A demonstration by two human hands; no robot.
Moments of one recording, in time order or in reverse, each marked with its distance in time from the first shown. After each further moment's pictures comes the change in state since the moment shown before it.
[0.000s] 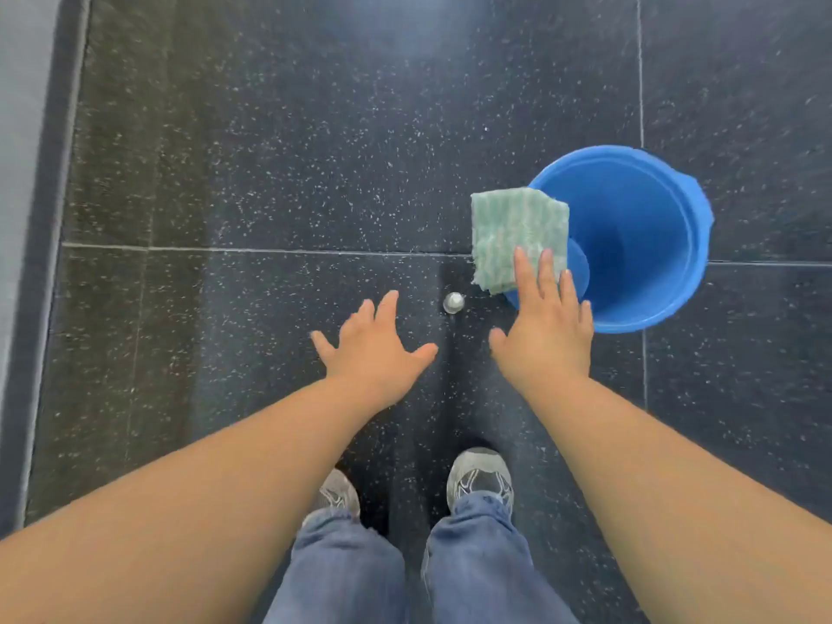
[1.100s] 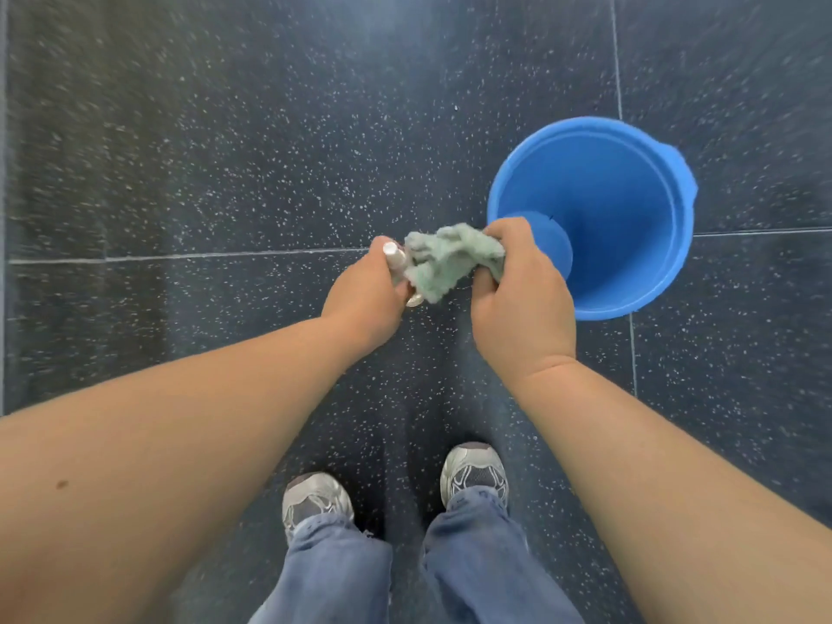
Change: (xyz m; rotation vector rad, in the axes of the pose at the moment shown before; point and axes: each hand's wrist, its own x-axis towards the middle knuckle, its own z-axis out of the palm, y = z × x) left_hand 0.048 0.035 -0.021 -0.261 0.106 0.246; right_hand 0.000 -0.016 -0.032 0.508 0.368 -0.139
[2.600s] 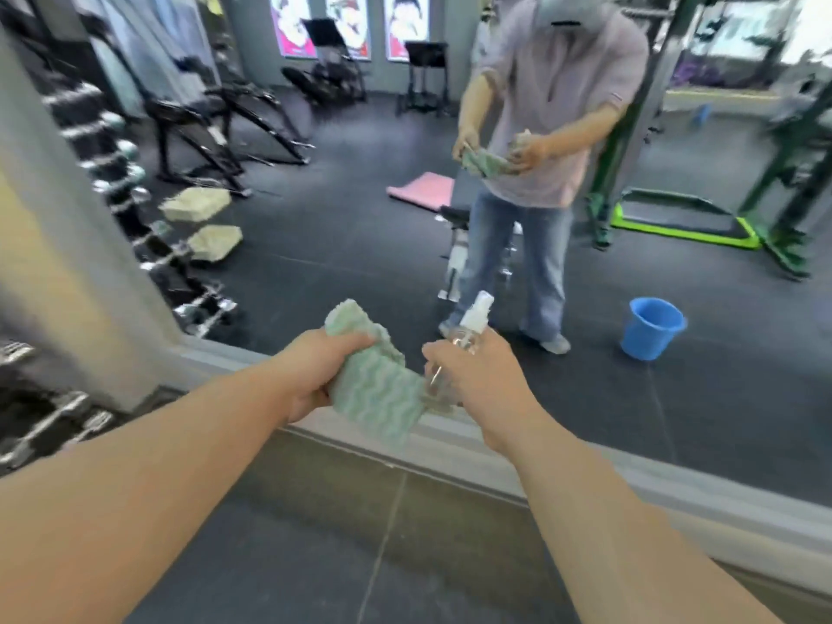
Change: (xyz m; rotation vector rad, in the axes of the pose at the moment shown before) left_hand -1.081 -0.082 -0.279 -1.618 1.688 -0.748; right_hand -0.721 -0.672 -0.218 0.299 -1.764 -0.894
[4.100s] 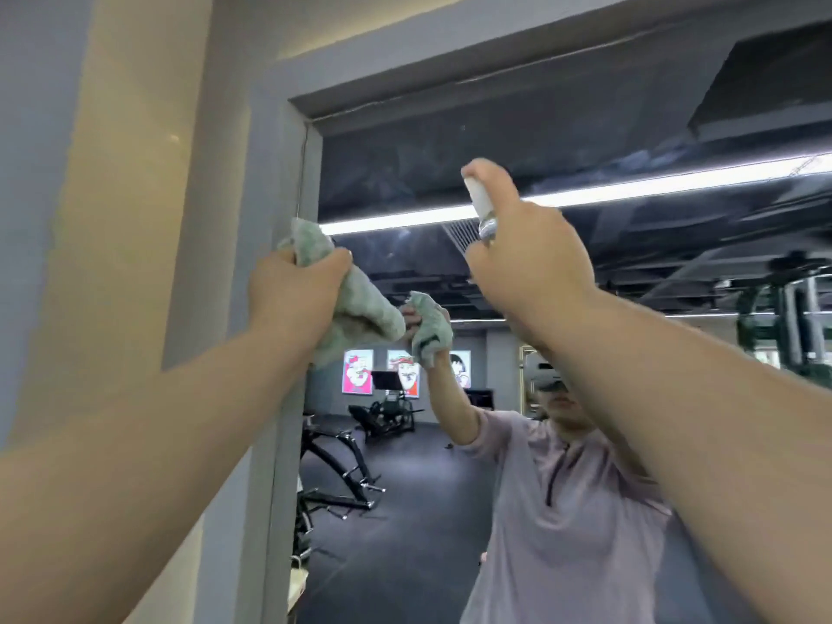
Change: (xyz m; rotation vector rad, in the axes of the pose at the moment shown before) left_hand 0.209 0.596 -0.688 -0.125 0.698 1.284; right_hand 0.419 -0.565 0.654 -0.883 0.724 -1.271
